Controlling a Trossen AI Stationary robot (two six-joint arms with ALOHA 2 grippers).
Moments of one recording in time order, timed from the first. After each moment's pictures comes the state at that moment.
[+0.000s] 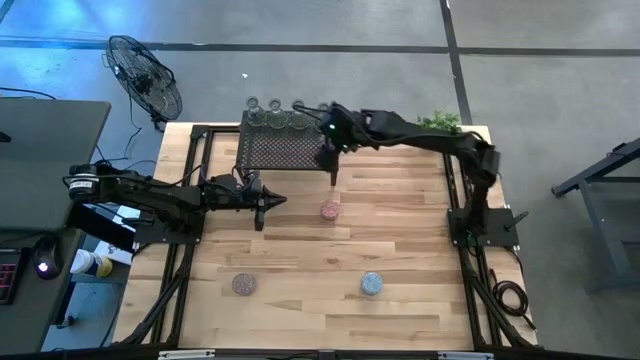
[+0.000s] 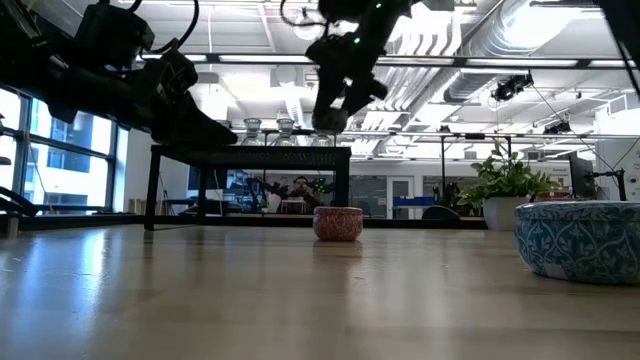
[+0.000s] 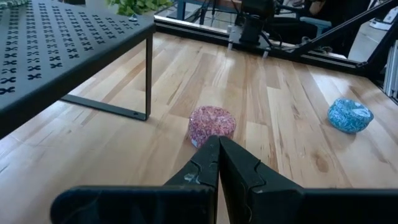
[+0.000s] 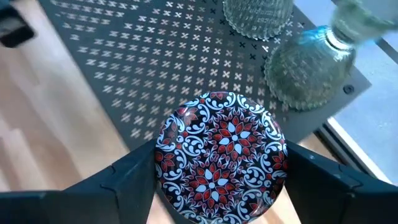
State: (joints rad) left arm 0.16 1.13 0.20 0.74 0.02 -0.15; right arm -0.34 1.88 1.78 -0.81 0.17 0.23
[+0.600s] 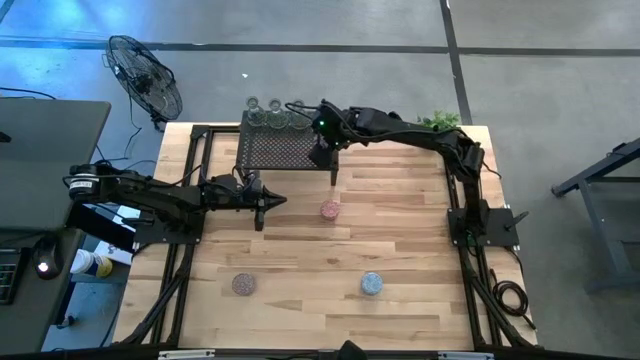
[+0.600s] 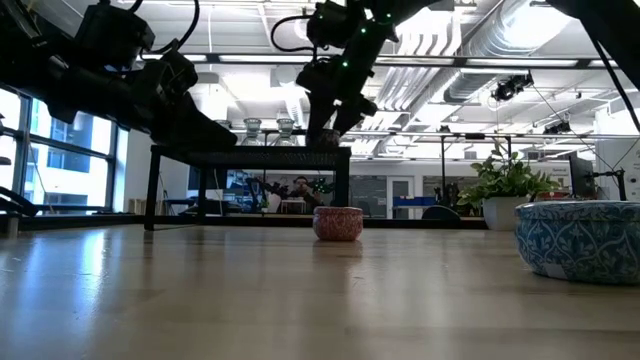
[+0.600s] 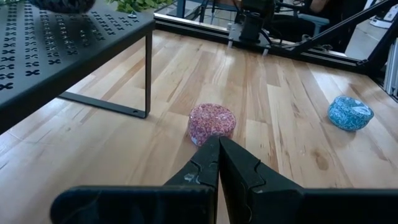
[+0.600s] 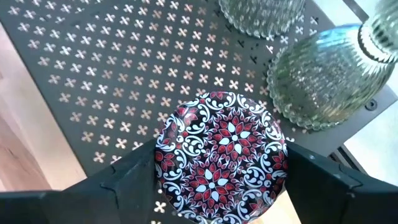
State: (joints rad) left arm 0.16 1.13 0.20 0.73 0.02 -0.15; right arm -0.39 2.01 1.86 -0.81 0.15 0.17
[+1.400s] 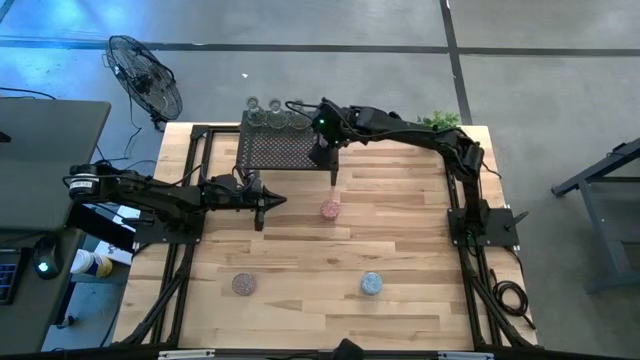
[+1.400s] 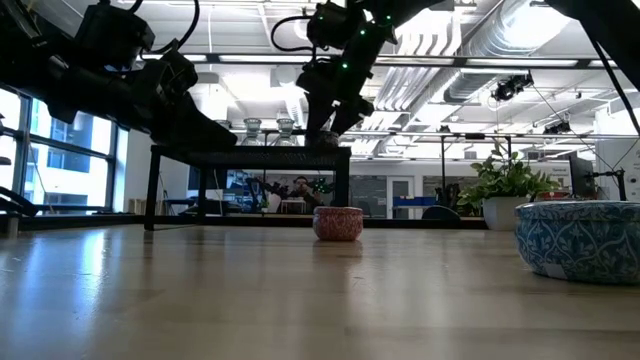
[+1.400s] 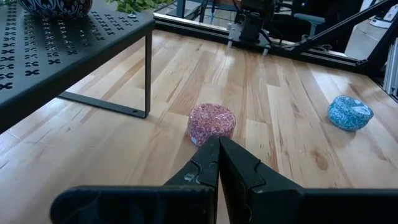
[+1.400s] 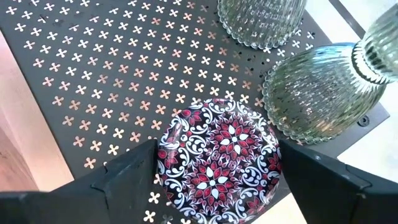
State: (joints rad) left arm 0.16 1.13 0.20 0.73 0.02 -0.16; right arm -0.39 2.01 1.86 -0.79 0.15 0.12
